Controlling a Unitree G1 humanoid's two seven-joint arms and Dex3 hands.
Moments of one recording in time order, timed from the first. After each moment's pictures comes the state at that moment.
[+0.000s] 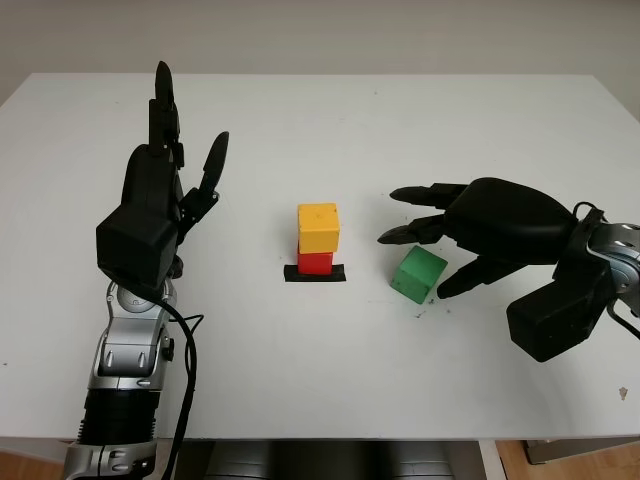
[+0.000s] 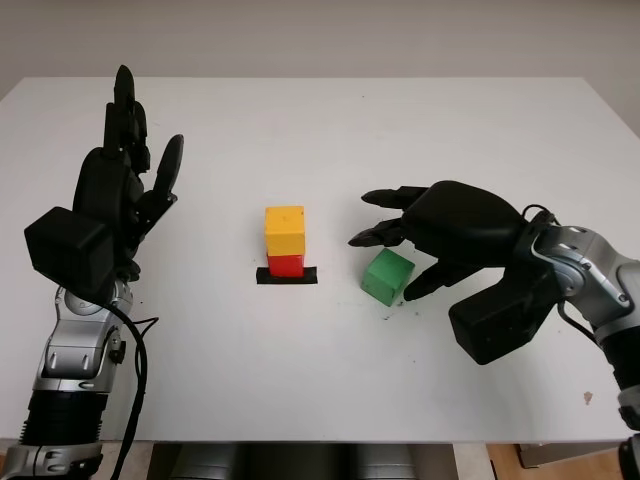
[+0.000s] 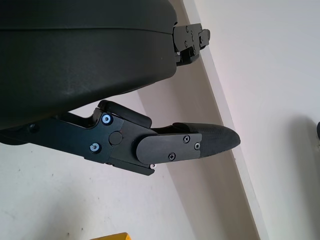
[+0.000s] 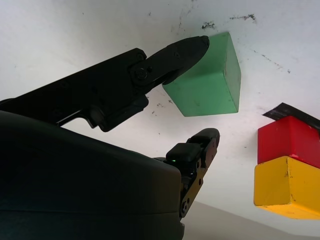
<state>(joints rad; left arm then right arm) -0.39 0.21 0.12 0.05 0.07 -0.07 0.02 -0.60 -0.88 0.23 0.47 -0.64 -0.82 0.26</state>
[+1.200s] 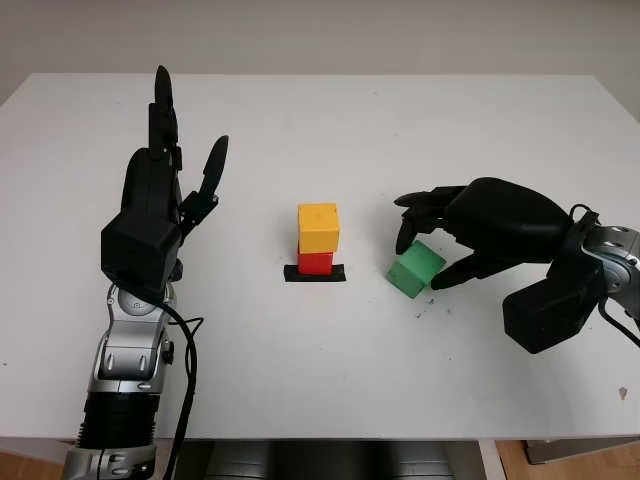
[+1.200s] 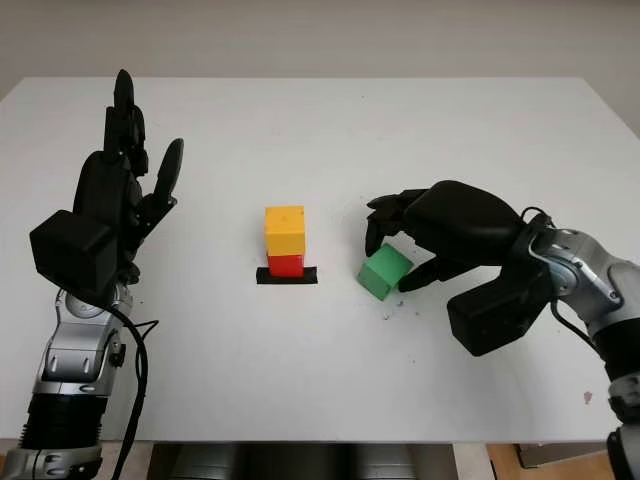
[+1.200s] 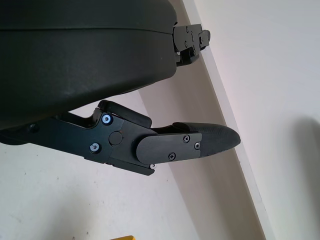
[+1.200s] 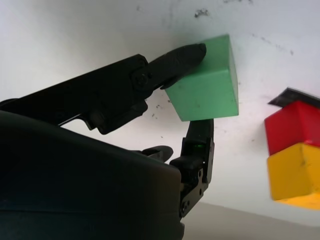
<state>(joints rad) -0.38 0.21 0.12 0.04 0.10 -0.07 0.04 -0.63 -0.83 0.26 0.57 -0.54 -0.75 0.30</state>
